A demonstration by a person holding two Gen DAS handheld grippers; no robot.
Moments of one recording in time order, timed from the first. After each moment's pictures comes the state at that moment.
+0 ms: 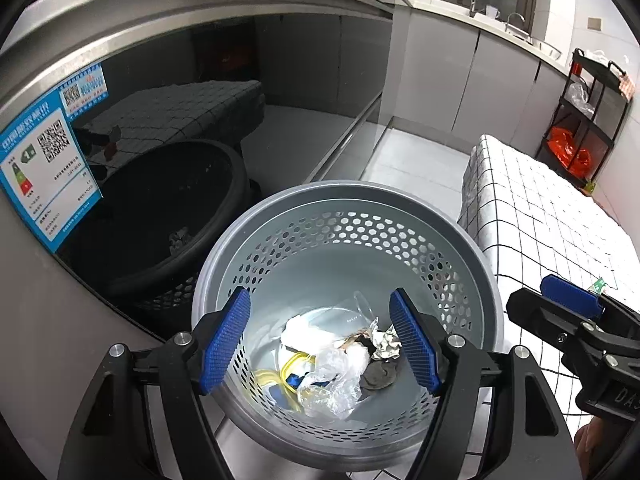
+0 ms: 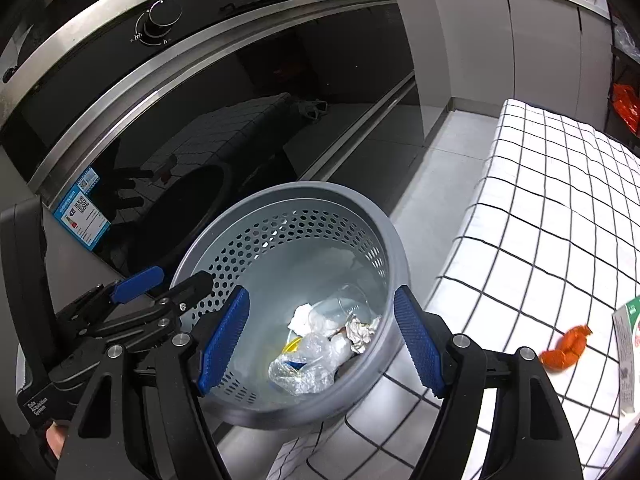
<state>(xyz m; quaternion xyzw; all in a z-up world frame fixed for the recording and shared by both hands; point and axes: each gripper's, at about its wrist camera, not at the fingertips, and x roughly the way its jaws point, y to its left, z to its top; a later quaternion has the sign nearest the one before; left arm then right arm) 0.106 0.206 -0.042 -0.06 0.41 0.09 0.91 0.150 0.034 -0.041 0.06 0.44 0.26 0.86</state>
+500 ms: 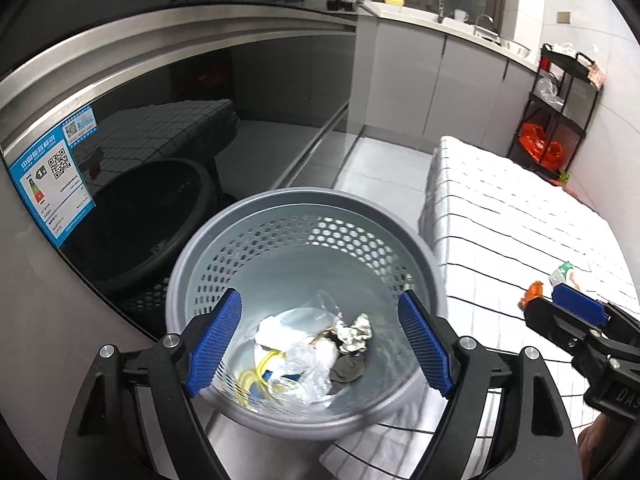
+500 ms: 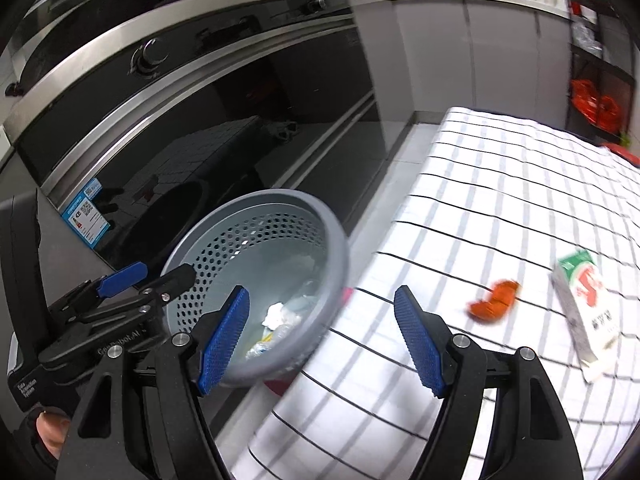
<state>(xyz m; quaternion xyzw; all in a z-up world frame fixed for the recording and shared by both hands) 0.080 0.164 -0.022 -0.04 0.39 0.04 0.92 0.095 -0.031 -0.026 0.08 0.41 0.20 0.89</state>
